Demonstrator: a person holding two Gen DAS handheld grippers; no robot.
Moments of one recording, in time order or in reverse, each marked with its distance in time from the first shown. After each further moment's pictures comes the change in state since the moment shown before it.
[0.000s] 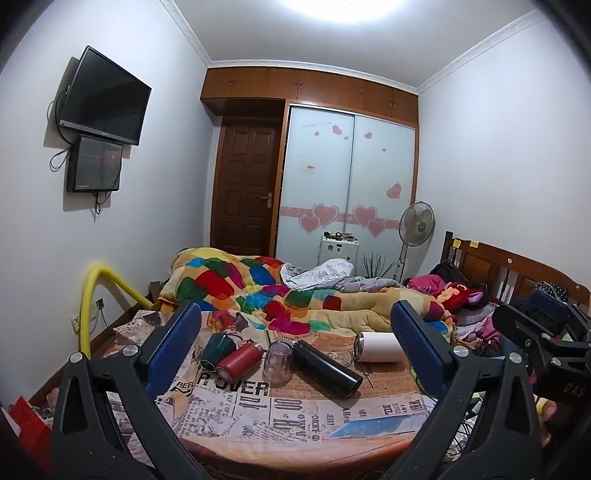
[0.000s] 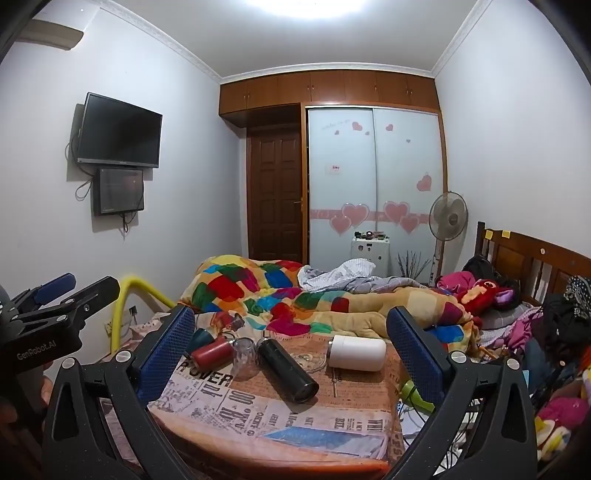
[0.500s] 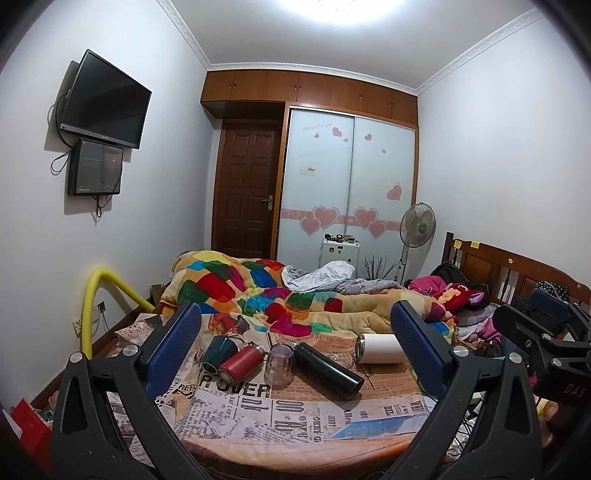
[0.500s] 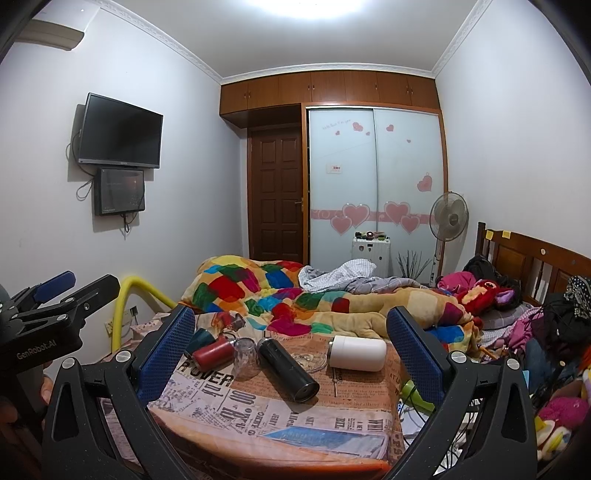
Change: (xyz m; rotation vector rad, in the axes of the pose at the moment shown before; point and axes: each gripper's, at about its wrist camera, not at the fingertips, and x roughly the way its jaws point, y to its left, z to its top) left arm -0.003 -0.002 0.004 0.005 -0.005 0.004; right arm -0.001 0.001 0.002 -0.001 0.002 -0.001
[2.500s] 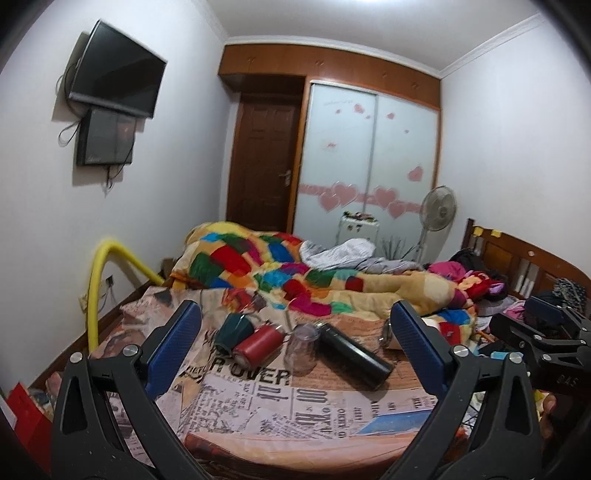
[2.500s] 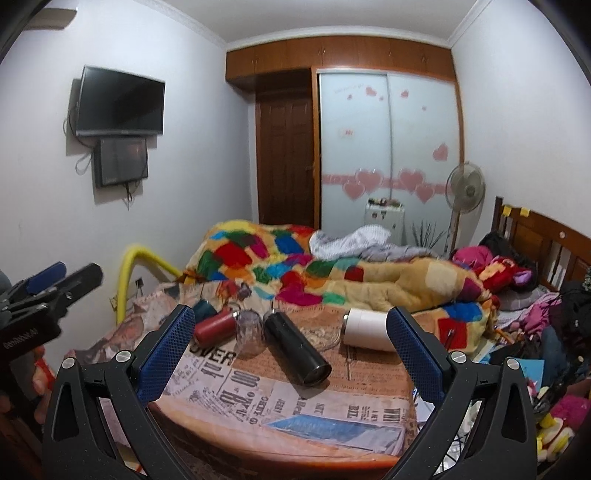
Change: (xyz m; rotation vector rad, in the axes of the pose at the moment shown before) left arm 0.063 0.037 -0.030 -0.045 0.106 0.075; right arm 0.070 0.001 -0.036 -0.003 0.170 0.058
